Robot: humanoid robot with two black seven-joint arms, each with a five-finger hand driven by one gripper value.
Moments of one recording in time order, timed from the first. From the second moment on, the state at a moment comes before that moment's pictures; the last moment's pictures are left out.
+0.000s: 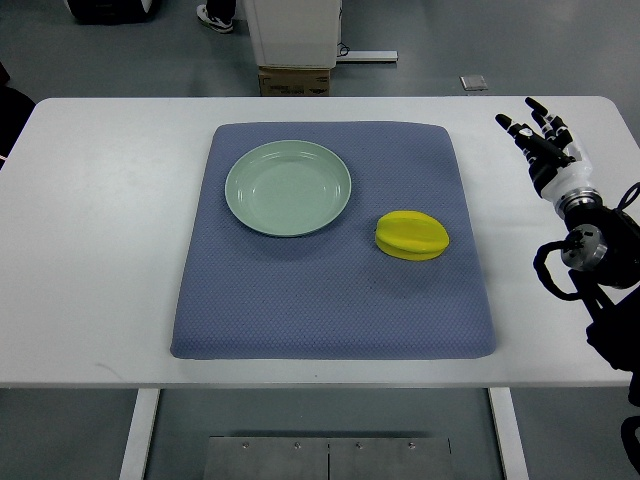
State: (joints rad) left arm -0.01 0.00 -0.10 -0.22 0.09 0.07 -0.21; right arm 0.65 -0.15 1.16 0.80 -0.50 -0.12 0.15
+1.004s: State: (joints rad) left arm -0.01 0.00 -0.10 -0.22 0.09 0.07 -0.21; right arm 0.61 -0.10 1.15 0.83 -0.51 -0.11 0.15
